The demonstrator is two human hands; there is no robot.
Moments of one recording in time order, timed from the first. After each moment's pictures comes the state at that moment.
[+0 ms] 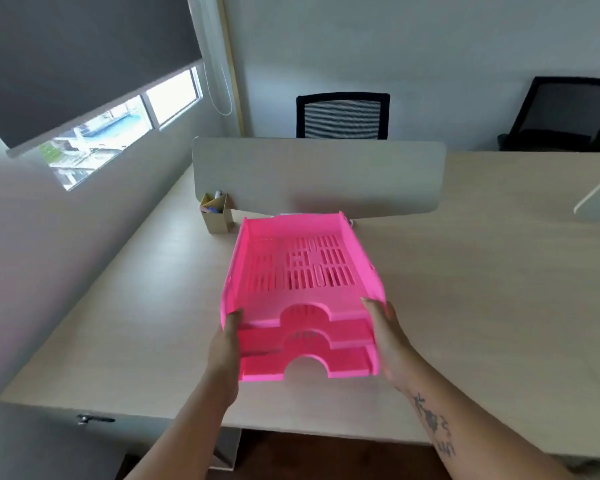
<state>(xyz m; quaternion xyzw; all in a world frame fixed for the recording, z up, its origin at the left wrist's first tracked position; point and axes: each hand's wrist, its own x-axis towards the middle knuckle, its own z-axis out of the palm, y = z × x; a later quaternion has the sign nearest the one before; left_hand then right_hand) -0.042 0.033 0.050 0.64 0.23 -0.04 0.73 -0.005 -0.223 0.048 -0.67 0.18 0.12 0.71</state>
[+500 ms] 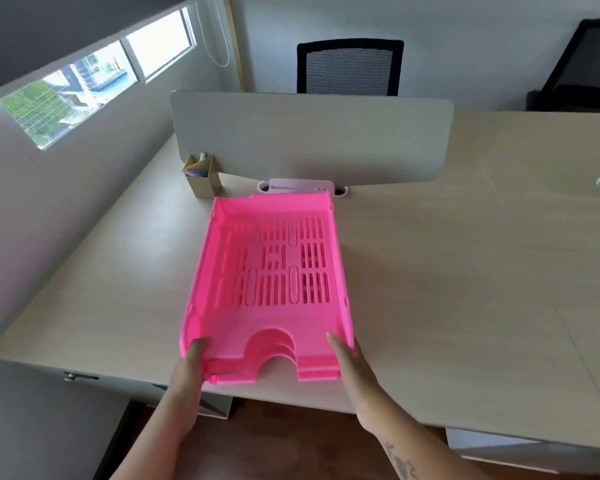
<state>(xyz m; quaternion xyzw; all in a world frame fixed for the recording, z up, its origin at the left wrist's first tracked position) -0.093 0.031 -0.006 0.65 0.37 -0.04 0.67 -0.069 -0.233 -0.007 -0.67 0.16 0.25 0.68</state>
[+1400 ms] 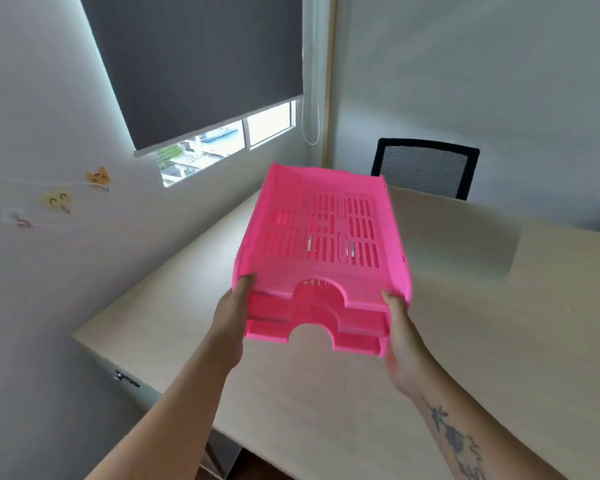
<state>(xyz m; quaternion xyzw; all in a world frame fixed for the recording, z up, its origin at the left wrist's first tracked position) -0.017 0.020 0.148 0.59 0.30 0.14 0.74 0.058 -0.221 0.127 -0.62 0.03 0.17 0.76</state>
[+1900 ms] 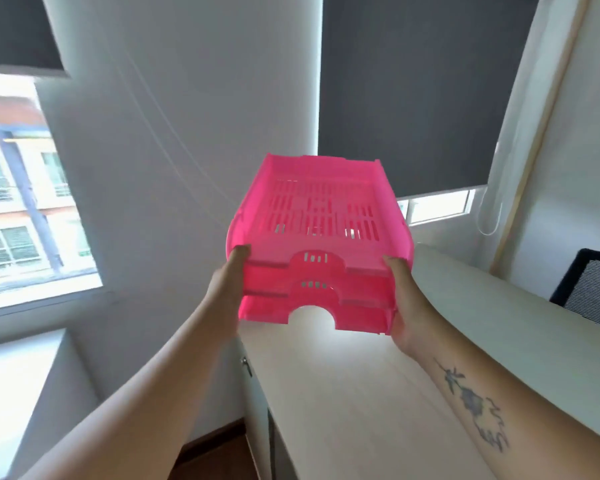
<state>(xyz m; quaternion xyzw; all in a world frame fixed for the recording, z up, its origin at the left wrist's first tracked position) -0.158 0.046 0.298 0.46 0.40 0.44 0.66 0.053 -0.105 0.293 -0.56 -0.21 0.38 0.70</state>
